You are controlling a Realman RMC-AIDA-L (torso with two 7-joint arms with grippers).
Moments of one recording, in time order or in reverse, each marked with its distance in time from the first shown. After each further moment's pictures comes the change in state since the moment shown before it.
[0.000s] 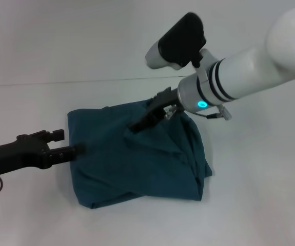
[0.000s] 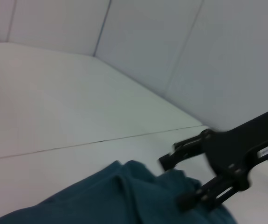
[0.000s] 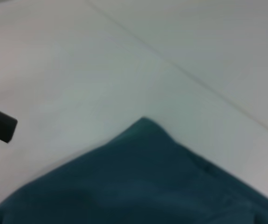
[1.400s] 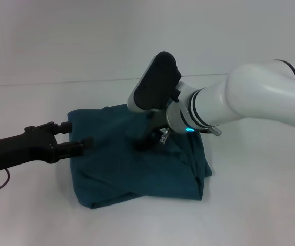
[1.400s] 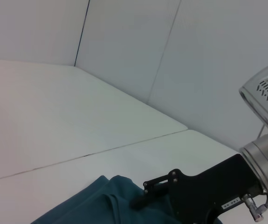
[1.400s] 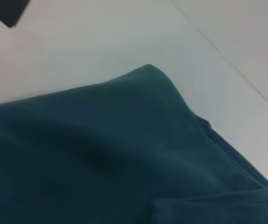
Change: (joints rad) left arm -0.030 -0.006 -0.001 -0.008 -0.007 0.002 0.054; right arm 0.048 0.015 -0.364 0.160 -0.001 0.302 0.059
